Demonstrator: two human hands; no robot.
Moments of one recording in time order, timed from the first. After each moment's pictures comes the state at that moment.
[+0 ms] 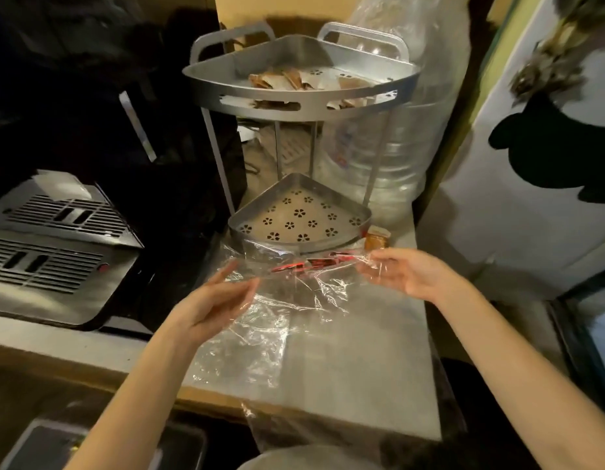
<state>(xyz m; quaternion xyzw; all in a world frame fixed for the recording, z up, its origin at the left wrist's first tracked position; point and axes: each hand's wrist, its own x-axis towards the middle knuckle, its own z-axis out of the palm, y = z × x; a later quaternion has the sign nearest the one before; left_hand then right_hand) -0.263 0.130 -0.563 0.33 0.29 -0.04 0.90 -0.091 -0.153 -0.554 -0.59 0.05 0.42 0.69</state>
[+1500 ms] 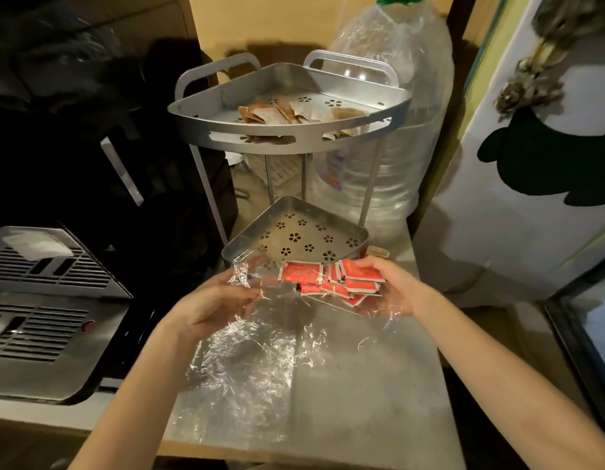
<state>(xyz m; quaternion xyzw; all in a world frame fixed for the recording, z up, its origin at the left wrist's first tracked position) -0.205 0.160 -0.546 0.53 0.12 -0.16 0.82 -0.076 -0.115 -0.569 -0.59 0.09 0.46 0.66</state>
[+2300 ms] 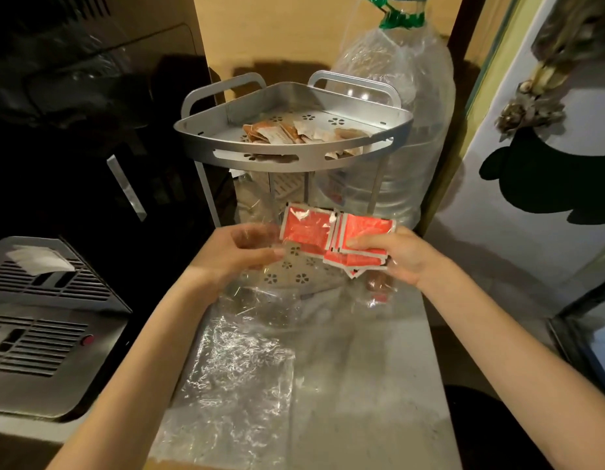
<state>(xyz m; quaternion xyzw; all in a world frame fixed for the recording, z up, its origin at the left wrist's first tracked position) -0.171 0.135 -0.468 0.76 0.07 0.03 0.64 -0.066 -0.097 -0.474 -0.62 -0.11 0.33 0.70</state>
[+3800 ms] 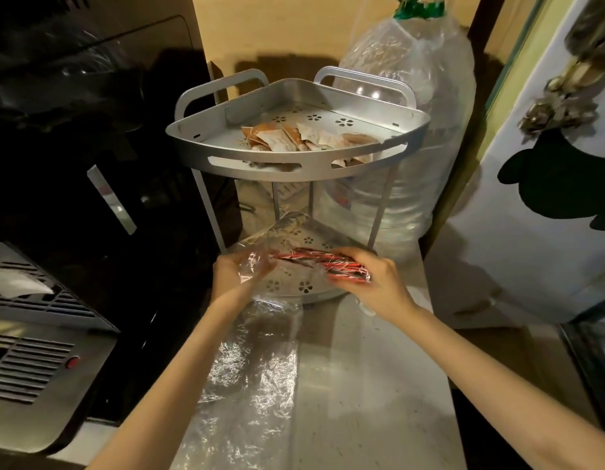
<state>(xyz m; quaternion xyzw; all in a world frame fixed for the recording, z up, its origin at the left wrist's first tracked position) -0.136 0.131 -0.540 0.75 0.25 0.19 0.58 -0.058 -0.080 -0.551 -0.80 -0.35 -0.04 0.48</state>
